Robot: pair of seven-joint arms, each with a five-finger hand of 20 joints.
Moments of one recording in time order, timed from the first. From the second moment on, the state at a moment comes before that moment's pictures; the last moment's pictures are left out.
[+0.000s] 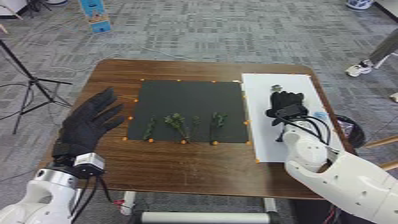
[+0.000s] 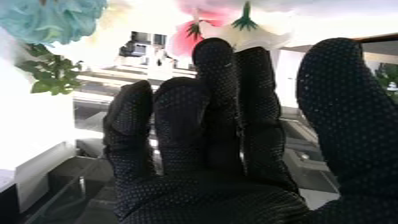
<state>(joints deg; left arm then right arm) 126.1 -59.9 -101.5 -124.7 42.5 -0.2 5.7 -59.7 -40.1 27.4 -90.6 -131.1 16.4 42.4</state>
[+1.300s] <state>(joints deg) 126.1 -59.9 -101.5 -124.7 42.5 -0.2 5.7 -62.0 -34.1 24.2 -94.4 -133.2 27.8 39.5</state>
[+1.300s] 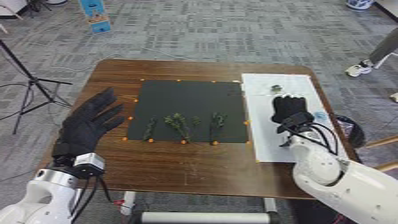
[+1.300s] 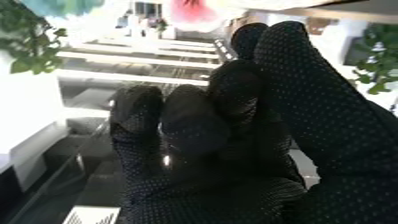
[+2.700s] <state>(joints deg) 126.2 -60.0 -101.7 -124.7 42.4 -0.1 5.6 -53.3 -35.5 19.6 -90.9 -128.1 13.6 40.2</state>
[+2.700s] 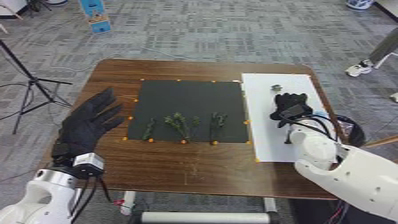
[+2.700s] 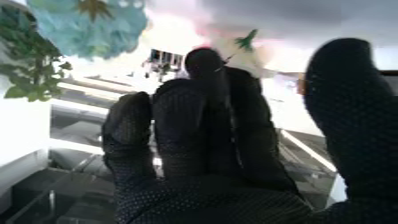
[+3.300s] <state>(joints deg) 126.4 -60.0 -101.8 -124.8 42.4 -0.1 5.7 -55.3 -34.4 21.3 -93.6 -129.0 15.6 37.0</state>
